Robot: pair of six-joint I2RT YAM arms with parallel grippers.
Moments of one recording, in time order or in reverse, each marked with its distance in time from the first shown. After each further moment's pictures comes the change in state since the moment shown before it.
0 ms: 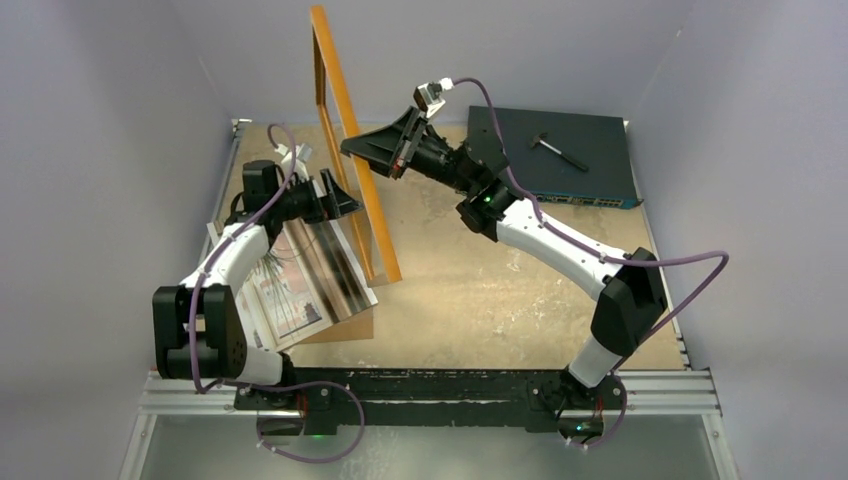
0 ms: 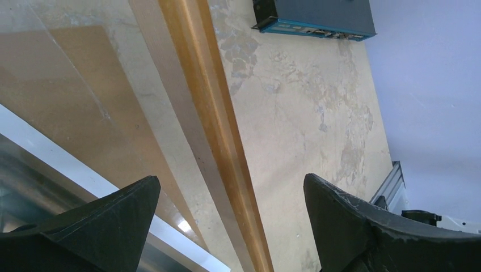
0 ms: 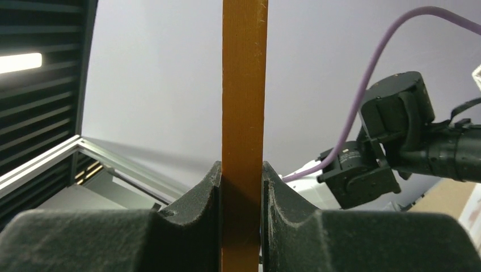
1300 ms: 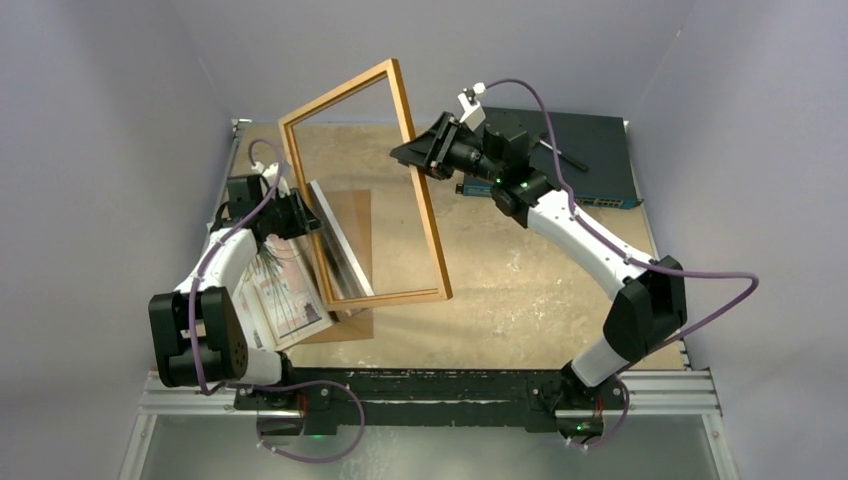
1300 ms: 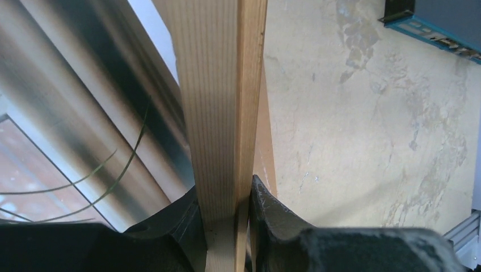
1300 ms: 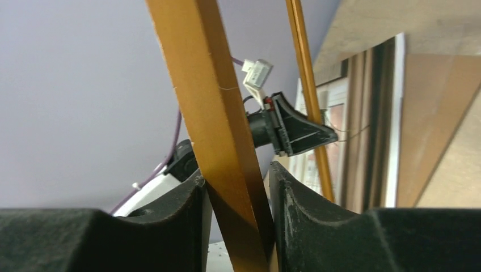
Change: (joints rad) left arm 0.115 -0.024 -0.037 -0.168 -0.240 0.127; right arm -0.189 -0.077 -0.068 -0.462 -0.013 -0.318
